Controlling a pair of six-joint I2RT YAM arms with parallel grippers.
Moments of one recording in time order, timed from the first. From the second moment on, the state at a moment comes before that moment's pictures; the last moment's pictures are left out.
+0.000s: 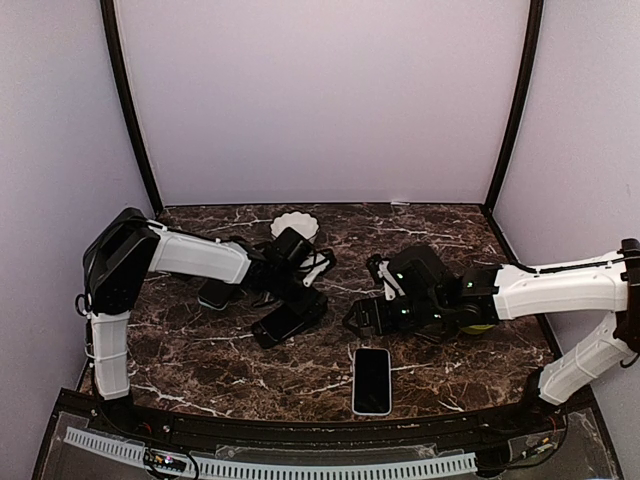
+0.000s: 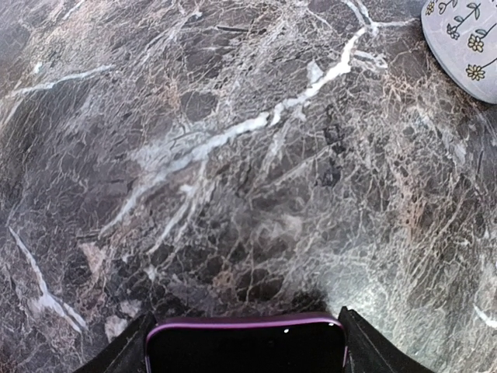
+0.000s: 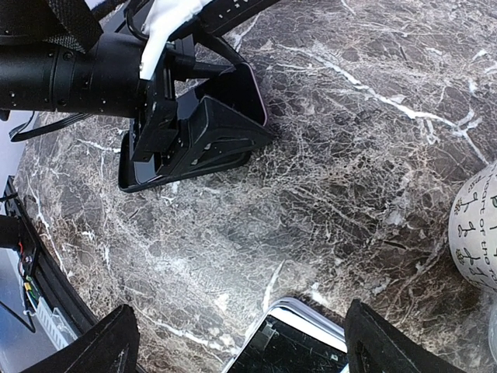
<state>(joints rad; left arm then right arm) -0.82 2.04 1.32 -0.26 0.04 0.01 1.02 1.40 0.84 -0.23 0.04 0.63</state>
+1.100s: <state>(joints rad) -0.90 1.40 1.09 0.11 -0.09 -0.31 1.08 1.53 1.00 0.31 0.07 0.48</state>
